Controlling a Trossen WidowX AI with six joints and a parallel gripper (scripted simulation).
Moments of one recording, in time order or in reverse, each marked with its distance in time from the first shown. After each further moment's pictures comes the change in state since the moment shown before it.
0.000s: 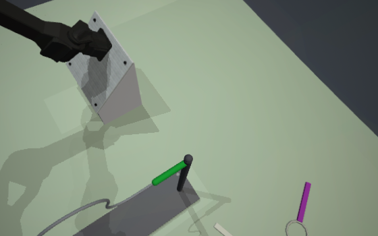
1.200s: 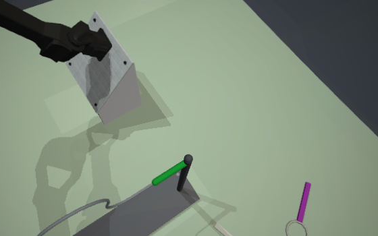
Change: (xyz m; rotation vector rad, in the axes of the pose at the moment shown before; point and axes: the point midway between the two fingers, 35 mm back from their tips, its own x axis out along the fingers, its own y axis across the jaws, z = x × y) arm 0.000 -0.013 0.003 -0.391 -0.050 -0.218
